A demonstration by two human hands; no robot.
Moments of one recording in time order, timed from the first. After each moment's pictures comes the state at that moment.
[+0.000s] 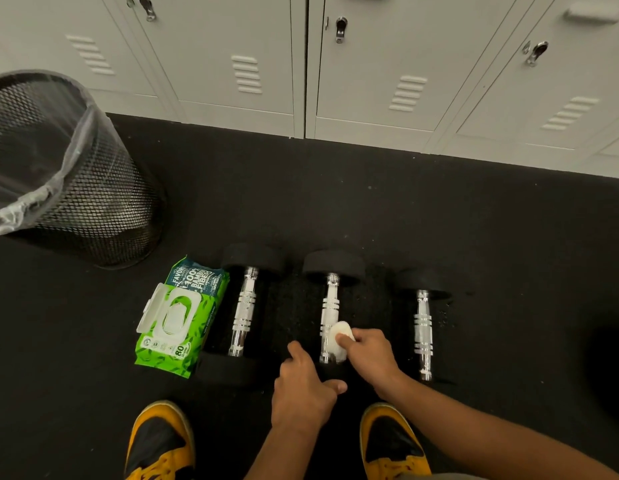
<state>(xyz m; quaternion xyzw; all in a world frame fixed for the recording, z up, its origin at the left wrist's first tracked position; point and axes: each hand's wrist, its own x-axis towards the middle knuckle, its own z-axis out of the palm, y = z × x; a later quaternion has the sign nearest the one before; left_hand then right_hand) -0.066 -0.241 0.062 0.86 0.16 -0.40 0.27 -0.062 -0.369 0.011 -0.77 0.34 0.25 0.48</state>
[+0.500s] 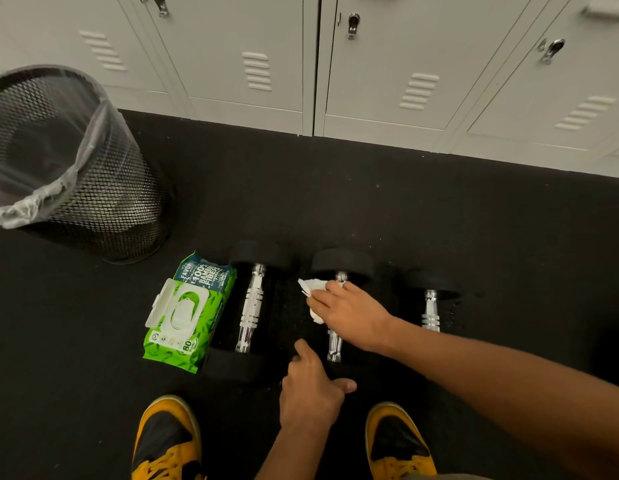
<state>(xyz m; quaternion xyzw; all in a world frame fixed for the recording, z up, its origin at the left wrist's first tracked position) -0.068 -0.243 0.064 0.86 0.17 -0.40 0.27 0.006 -0.374 0.011 -0.94 -0.33 0.09 -0.01</state>
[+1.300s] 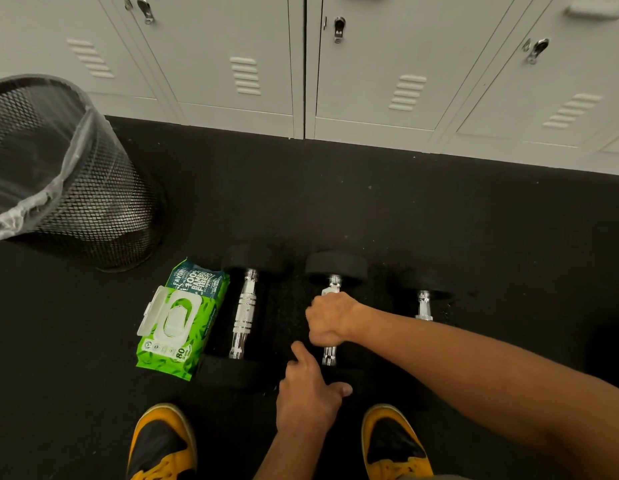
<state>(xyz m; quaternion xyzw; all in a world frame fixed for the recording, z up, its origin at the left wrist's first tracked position) -0.068 -0.248 0.069 0.87 0.15 -0.40 0.26 0.034 -0.346 0.024 -0.88 -0.23 0.42 0.01</state>
